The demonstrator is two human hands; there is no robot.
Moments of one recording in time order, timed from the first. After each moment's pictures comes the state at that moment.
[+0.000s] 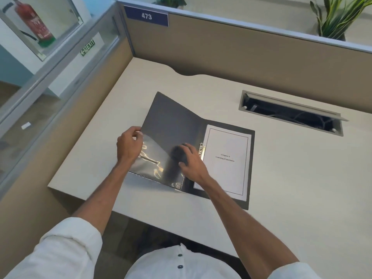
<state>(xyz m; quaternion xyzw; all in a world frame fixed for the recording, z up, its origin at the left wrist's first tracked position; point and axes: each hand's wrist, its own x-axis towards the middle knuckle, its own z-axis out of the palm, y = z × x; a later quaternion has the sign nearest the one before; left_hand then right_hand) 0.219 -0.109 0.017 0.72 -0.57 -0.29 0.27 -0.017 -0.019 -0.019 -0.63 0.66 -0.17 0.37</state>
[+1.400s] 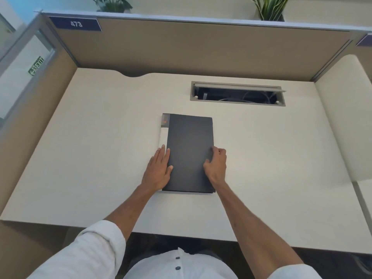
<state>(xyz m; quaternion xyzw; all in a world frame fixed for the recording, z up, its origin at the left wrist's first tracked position) 0.023 0.008 -0.039 0.48 -0.84 -0.25 -0.08 -0.191 0.092 -0.019 -0.32 0.86 -0.27 0.30</state>
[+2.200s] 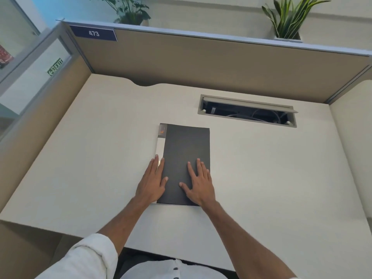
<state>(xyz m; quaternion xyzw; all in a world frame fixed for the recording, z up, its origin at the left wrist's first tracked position) 0.032 -0.009 -0.054 0.54 -0.81 -0.23 -0.05 -0.169 0.072 -0.050 -0.60 0.76 -0.02 0.25</state>
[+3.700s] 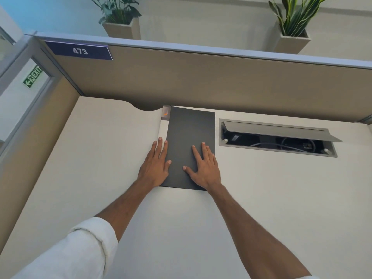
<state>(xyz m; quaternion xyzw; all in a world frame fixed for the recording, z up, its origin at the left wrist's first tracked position) 0.019 -0.302 -0.078 0.50 -0.85 -0.18 -0.06 -0.178 -0.208 -0.071 -0.56 0.80 -0.04 0.23</state>
